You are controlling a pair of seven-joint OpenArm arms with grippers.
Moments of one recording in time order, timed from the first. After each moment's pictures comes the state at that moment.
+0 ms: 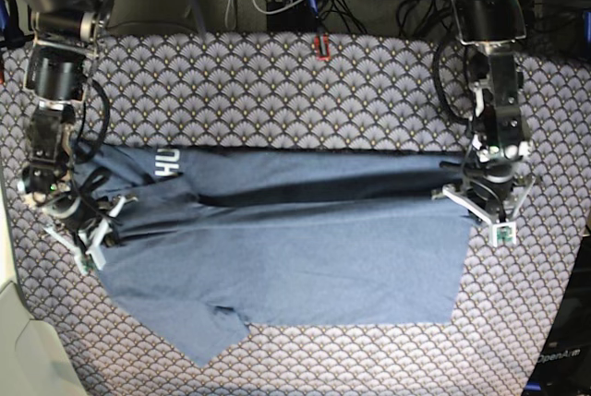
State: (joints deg) left arm -6.7 -9.5 -12.2 80.2 -0.2 -1.9 30.9; right arm 19.4 17.2 14.3 61.2 -8.9 36.7 -23.1
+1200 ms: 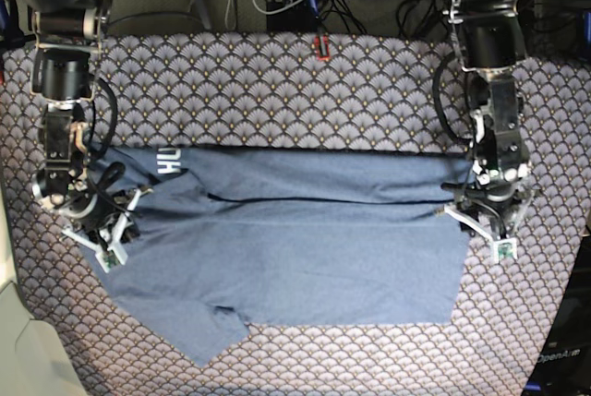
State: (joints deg) left arm -12.8 -9.4 -12.2 72.8 0.0 -1.1 30.9; right arm 19.3 17.1 9.2 60.9 -9.2 36.5 -23.5
